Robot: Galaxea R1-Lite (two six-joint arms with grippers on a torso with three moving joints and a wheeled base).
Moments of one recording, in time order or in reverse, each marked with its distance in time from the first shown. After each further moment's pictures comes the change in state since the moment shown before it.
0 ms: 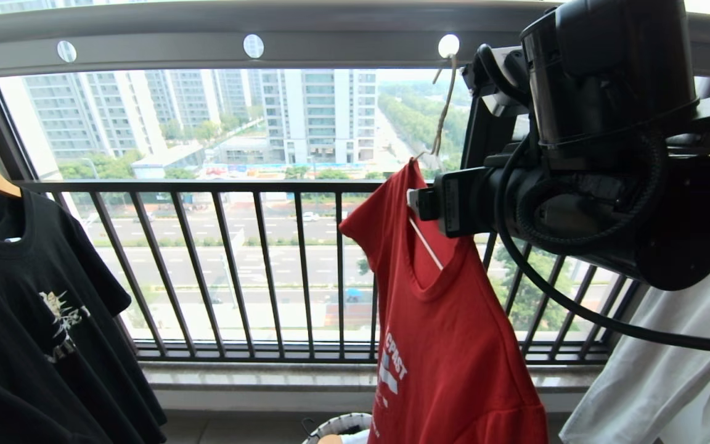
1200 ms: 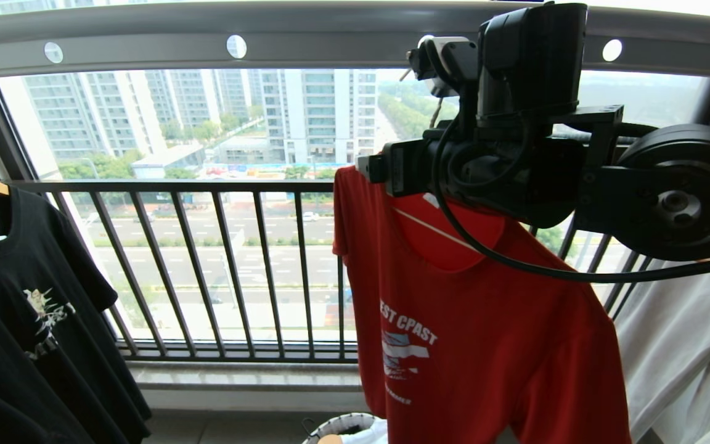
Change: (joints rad) left arm 0.000 0.000 0.000 0.000 0.000 0.000; right arm -0.125 0.162 -0.088 -0.322 0.312 -0.157
